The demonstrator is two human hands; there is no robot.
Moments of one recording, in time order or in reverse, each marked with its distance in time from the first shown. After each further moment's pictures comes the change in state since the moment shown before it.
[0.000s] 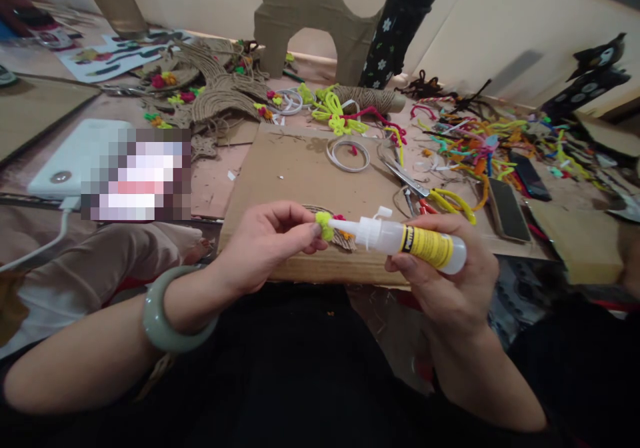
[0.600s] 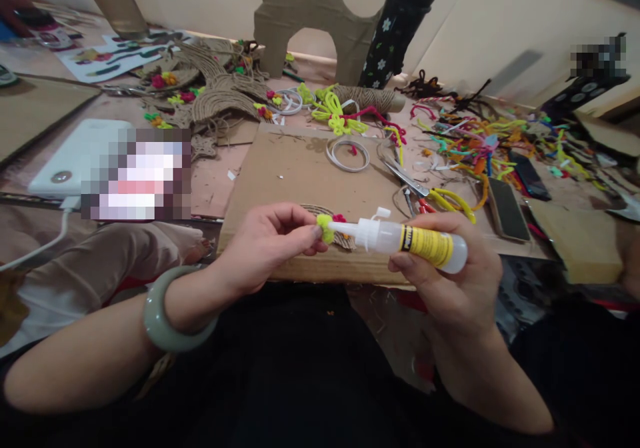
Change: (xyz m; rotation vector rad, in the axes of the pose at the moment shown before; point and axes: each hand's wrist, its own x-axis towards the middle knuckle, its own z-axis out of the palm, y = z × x) left_hand -0.001 0.001 0.000 0.068 -0.008 -0.030; right_hand 0.007 -0.012 -0.002 -0.112 -0.038 -0.042
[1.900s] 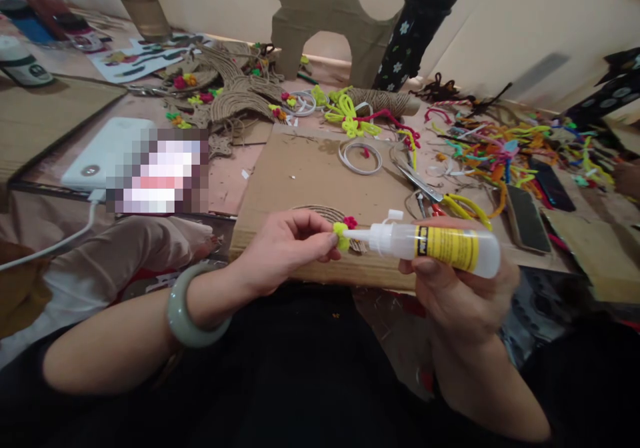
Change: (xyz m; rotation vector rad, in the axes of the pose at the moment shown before) left_hand -0.001 -0.005 0.001 0.018 -0.047 -0.007; right_hand -0.006 0.017 0.017 0.216 0.154 -0.047
